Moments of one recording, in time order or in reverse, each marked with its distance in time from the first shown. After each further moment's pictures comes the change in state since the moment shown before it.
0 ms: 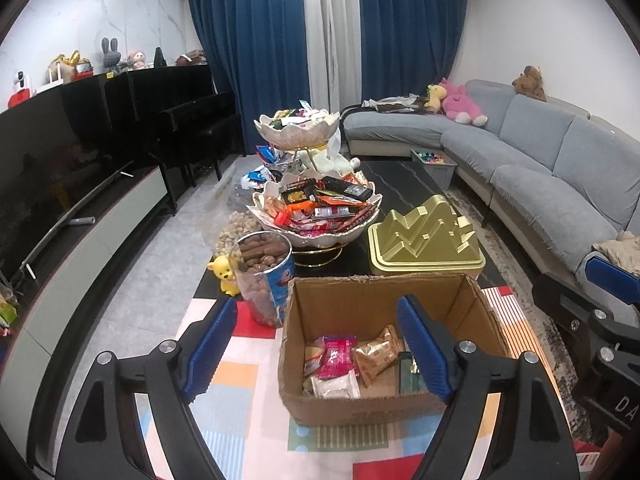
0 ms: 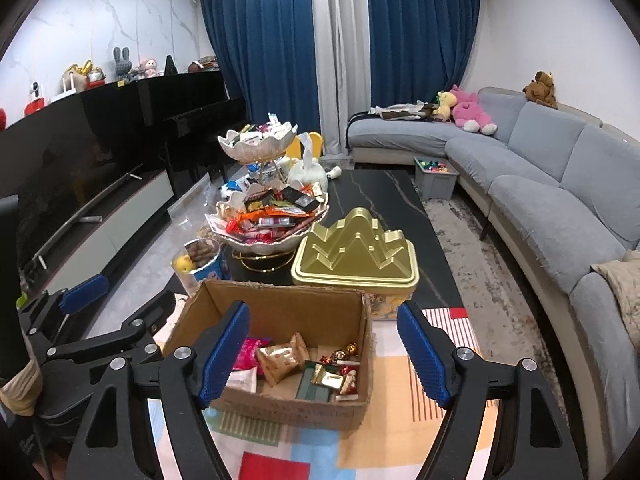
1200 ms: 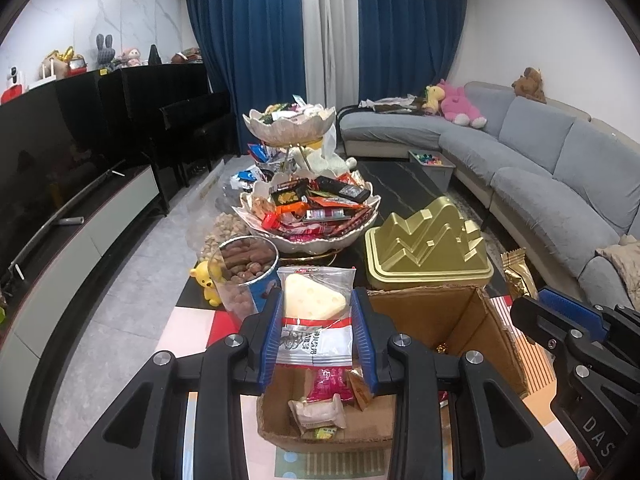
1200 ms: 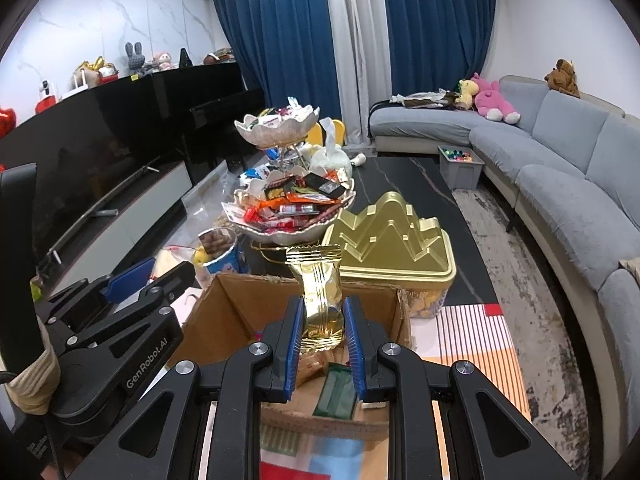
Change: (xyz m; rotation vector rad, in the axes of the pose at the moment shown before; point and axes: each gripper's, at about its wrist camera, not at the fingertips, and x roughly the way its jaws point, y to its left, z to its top) left arm 0.053 -0.009 0.007 -0.003 -0.002 -0.019; right arm 0.057 0.008 -0.005 0.001 0.054 0.087
